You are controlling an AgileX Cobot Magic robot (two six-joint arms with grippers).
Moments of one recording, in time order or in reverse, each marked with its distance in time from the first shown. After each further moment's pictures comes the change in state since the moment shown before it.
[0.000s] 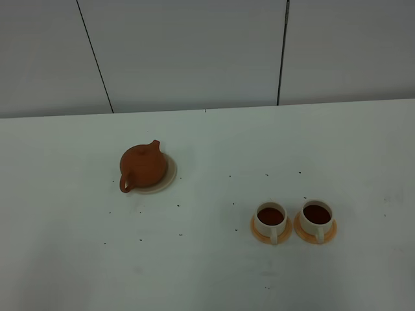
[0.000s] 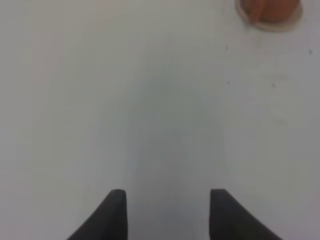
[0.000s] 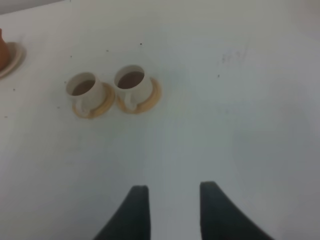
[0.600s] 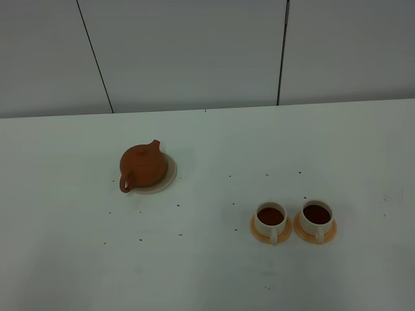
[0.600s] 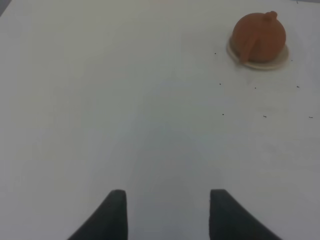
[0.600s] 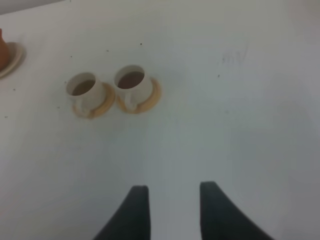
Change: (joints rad) left arm 0.000 -0.114 0.008 0.000 0.001 0.002; right arm 0.000 0.000 0.000 0.001 0.000 0.000
